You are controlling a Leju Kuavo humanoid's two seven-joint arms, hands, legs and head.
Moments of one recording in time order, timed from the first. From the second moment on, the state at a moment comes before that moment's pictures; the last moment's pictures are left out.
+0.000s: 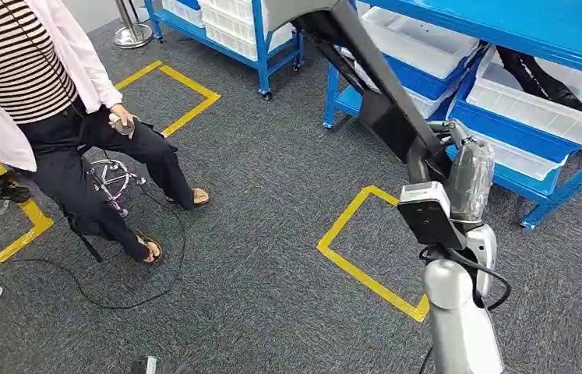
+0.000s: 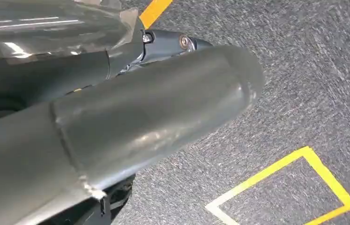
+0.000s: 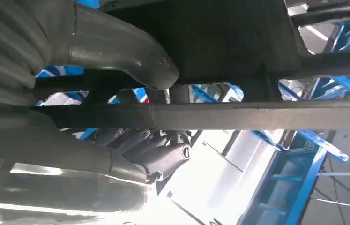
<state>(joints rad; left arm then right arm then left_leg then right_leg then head) -0.15 -0.24 0.70 -0.21 -0.39 -0.15 -0.48 -0.35 0.10 0.15 -1.69 0.77 -0.23 -0.21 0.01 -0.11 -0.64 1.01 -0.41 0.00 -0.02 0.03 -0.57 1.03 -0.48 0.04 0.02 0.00</state>
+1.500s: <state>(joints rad) -0.19 -0.22 0.53 -0.21 -0.52 -0.22 -0.40 -0.31 -0.13 0.09 -1.72 0.70 -0.28 -0.20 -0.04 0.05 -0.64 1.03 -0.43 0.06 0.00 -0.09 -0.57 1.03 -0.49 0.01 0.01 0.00</state>
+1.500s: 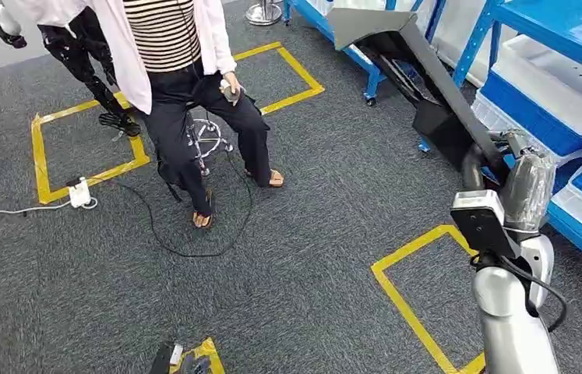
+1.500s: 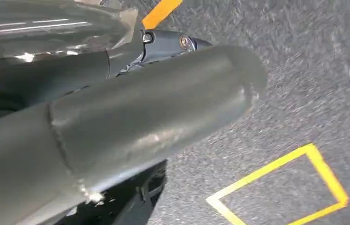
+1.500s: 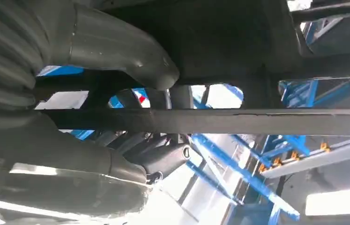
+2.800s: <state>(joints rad) -0.18 -0.22 0.53 -0.22 -0.49 -0.22 -0.41 -0.36 -0.15 0.13 -1.66 0.69 -0.28 -0.20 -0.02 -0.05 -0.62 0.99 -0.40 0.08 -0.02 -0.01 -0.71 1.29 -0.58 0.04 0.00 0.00</state>
